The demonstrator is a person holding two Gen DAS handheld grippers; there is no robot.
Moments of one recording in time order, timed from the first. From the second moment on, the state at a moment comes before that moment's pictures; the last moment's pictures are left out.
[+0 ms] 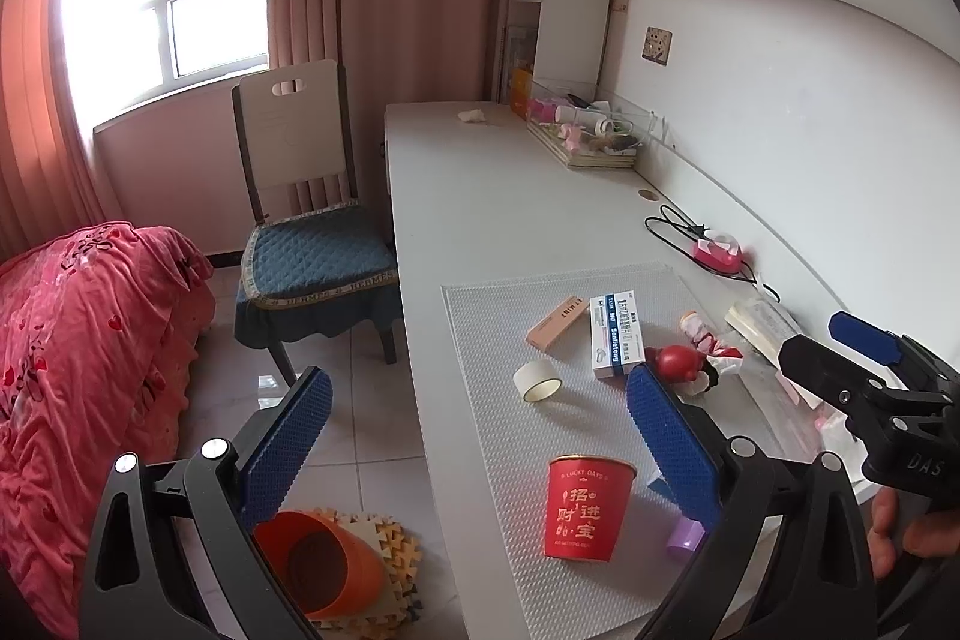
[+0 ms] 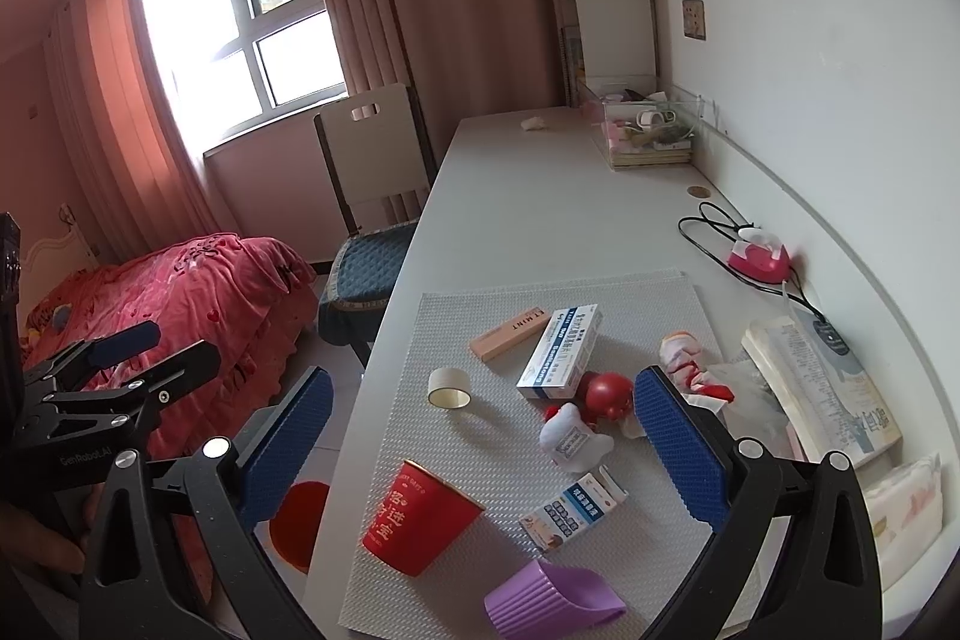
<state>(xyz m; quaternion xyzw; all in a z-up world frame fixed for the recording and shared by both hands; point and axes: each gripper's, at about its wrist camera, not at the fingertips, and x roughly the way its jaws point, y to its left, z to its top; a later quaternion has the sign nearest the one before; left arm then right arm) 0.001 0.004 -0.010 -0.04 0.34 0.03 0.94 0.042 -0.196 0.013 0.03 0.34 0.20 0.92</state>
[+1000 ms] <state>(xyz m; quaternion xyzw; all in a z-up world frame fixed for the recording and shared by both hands) -0.004 0.007 -0.014 -0.04 0.35 0.03 0.93 0.040 -0.194 0.011 0.04 0.34 0.20 0.92</state>
